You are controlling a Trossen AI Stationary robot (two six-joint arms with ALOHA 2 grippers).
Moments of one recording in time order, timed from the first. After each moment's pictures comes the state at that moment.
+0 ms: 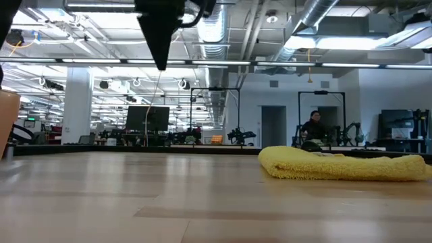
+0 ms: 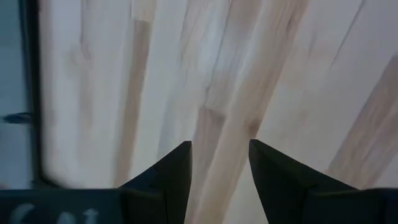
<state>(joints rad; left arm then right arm) -0.24 1.98 1.86 -1.53 -0.37 -0.53 0.94 1.55 1.05 -0.91 0.47 1.15</state>
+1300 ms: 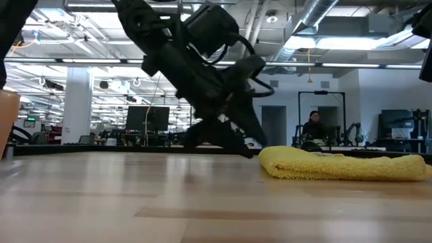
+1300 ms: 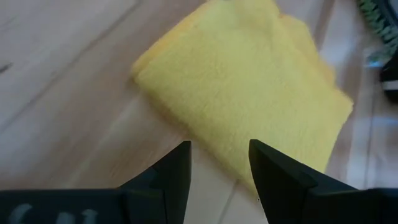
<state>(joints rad) -0.07 2.01 1.13 0.12 0.04 -0.80 0.86 1.55 1.06 -0.87 0.50 1.15</state>
